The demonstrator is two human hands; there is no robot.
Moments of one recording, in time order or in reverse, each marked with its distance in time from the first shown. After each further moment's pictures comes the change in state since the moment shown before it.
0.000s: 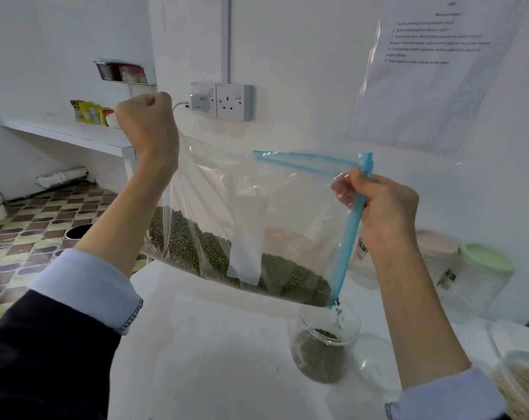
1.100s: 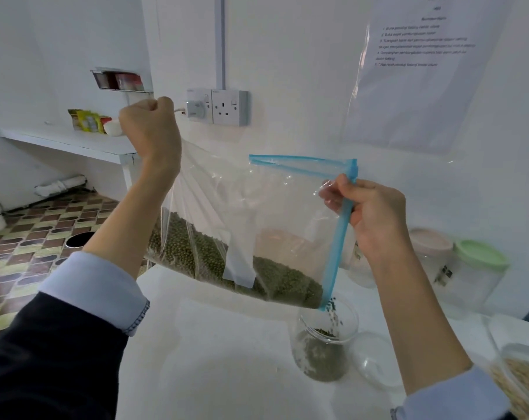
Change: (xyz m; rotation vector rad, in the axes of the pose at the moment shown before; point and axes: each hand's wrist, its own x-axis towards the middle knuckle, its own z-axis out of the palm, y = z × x) left_hand 0.001 0.006 0.007 -0.017 0.025 -0.011; right_hand -0.005 -0.001 -0.003 0.043 -0.057 0.041
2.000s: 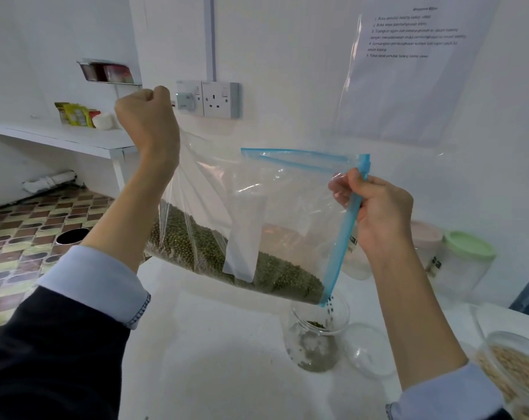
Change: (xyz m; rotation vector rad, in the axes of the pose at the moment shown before) left_hand -0.006 -0.001 0.013 -0.017 -0.018 0.002; right_hand 0.002 0.001 -0.015 0.027 0.075 -0.022
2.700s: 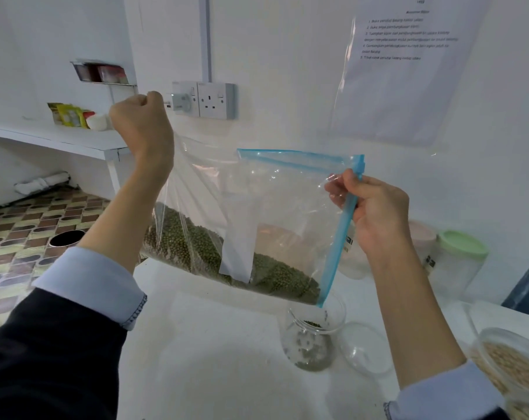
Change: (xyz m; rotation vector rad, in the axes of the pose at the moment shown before) left_hand -0.003 -0.002 -0.003 0.040 0.019 -0.031; right_hand -0.003 -0.003 -0.003 -0.031 -0.061 0.011
